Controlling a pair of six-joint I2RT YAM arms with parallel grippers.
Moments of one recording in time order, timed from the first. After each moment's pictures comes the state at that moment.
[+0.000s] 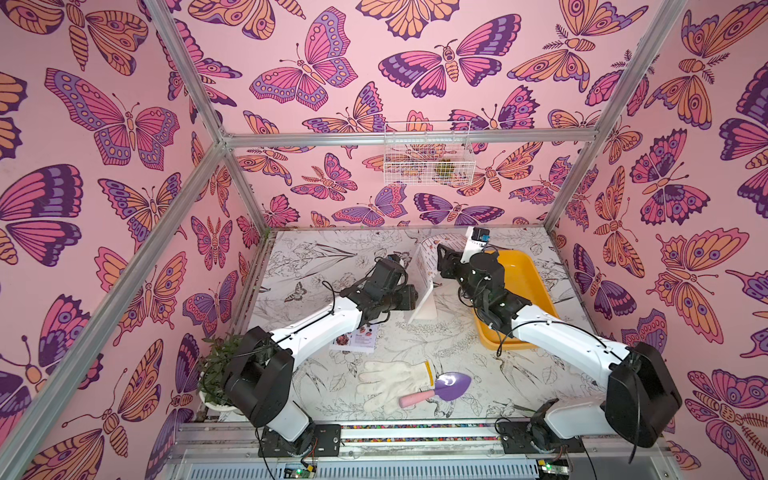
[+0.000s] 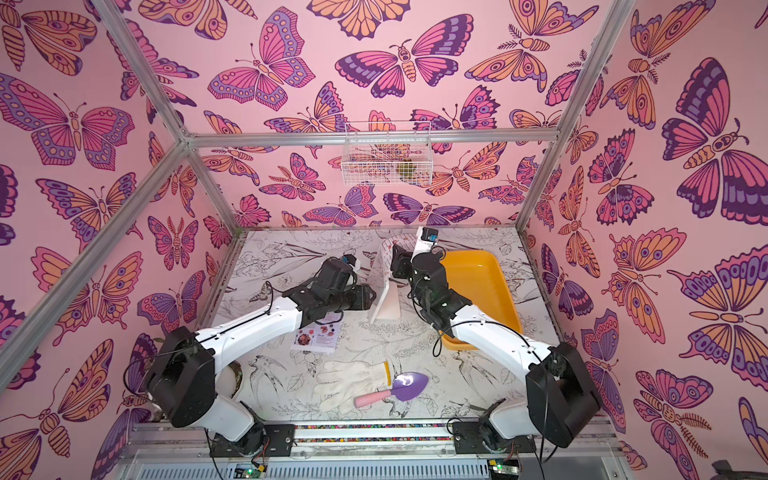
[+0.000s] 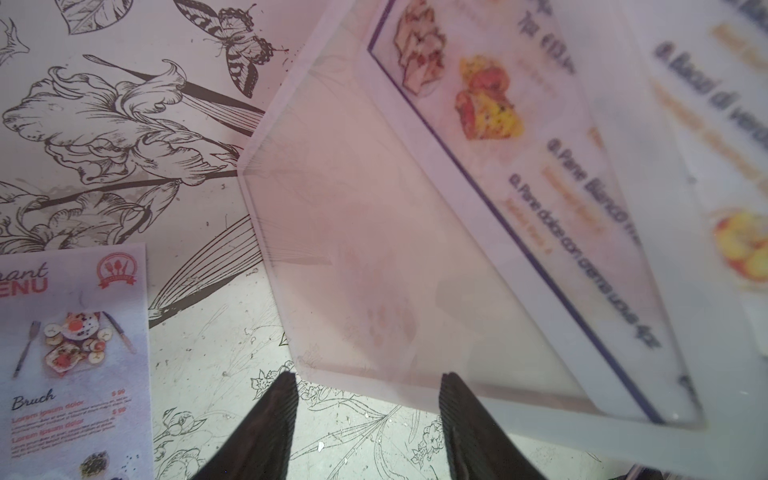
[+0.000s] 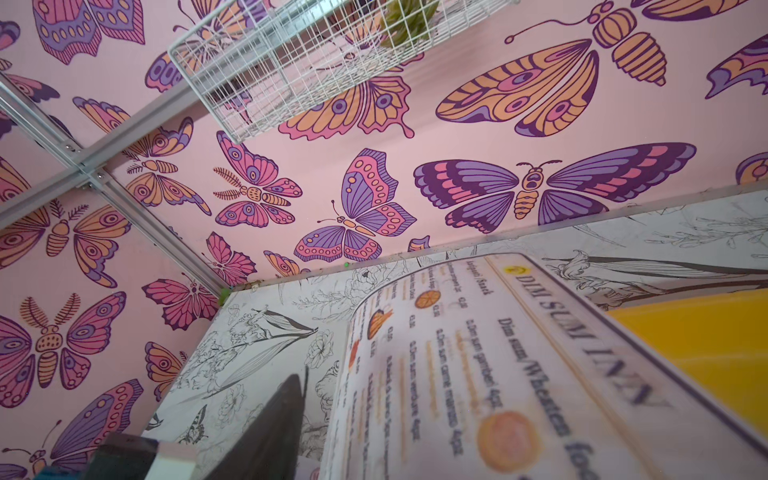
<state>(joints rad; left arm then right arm) -0.67 1.57 1.11 -0.29 0.07 -0.56 0.62 1.40 0.96 0.28 0.32 0.50</state>
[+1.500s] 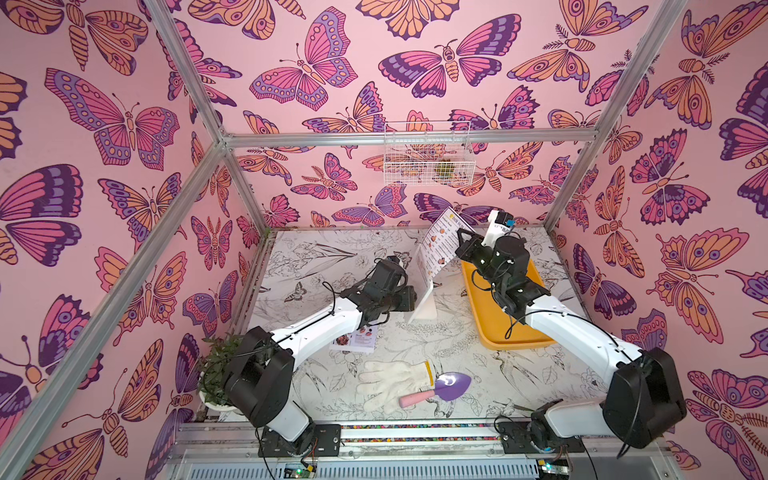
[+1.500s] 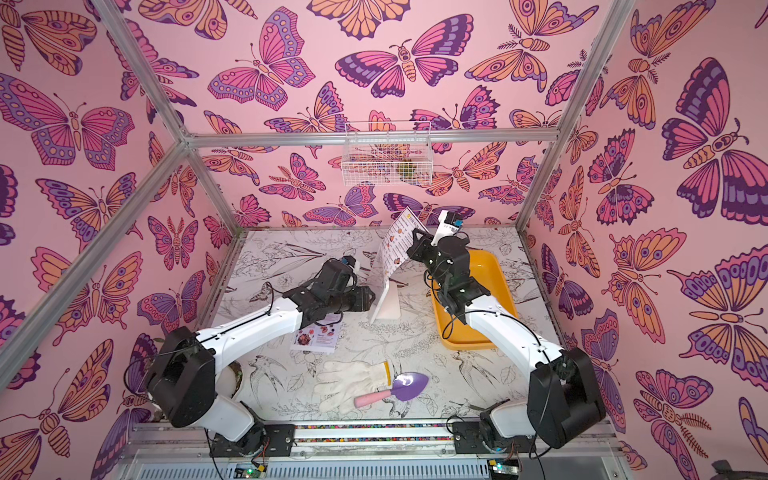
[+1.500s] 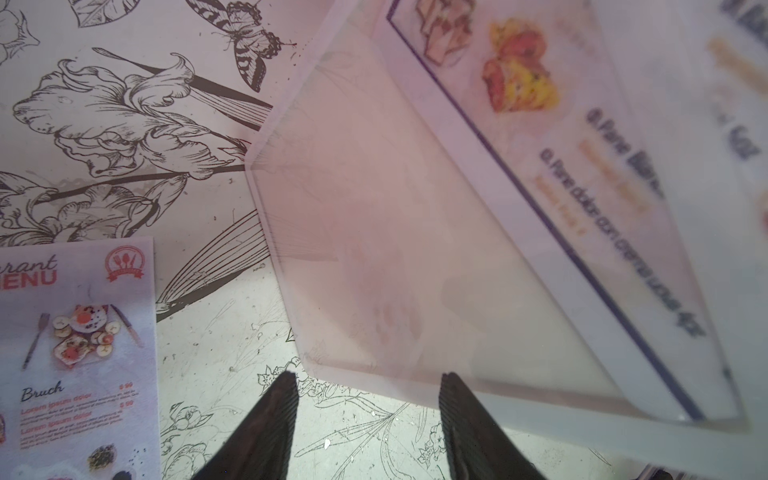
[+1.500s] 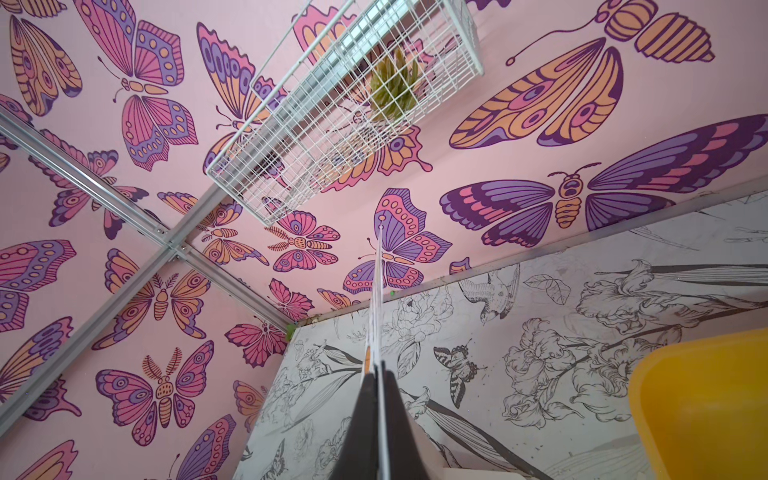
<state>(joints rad) -0.67 1.57 1.10 -0.29 0.06 -0.57 0.46 1.39 1.01 0.31 0.08 0.68</state>
